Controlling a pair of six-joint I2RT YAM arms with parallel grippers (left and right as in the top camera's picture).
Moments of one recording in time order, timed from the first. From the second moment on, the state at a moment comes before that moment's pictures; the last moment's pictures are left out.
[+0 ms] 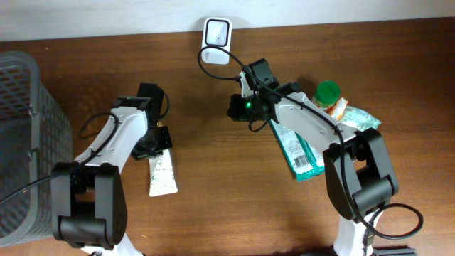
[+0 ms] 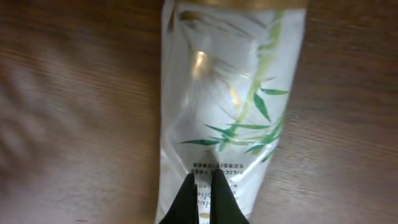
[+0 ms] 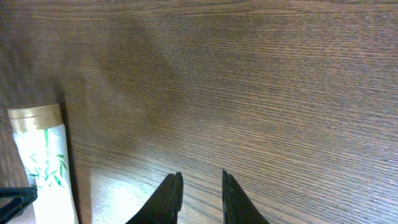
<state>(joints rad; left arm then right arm) -0.15 1.86 1.28 -1.03 -0.08 -0.38 0.41 2.00 1.44 -0.50 -0.33 0.45</state>
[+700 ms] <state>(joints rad) -0.14 1.74 1.14 -0.94 -0.08 -0.41 0.41 2.00 1.44 -0.51 -0.33 0.45</state>
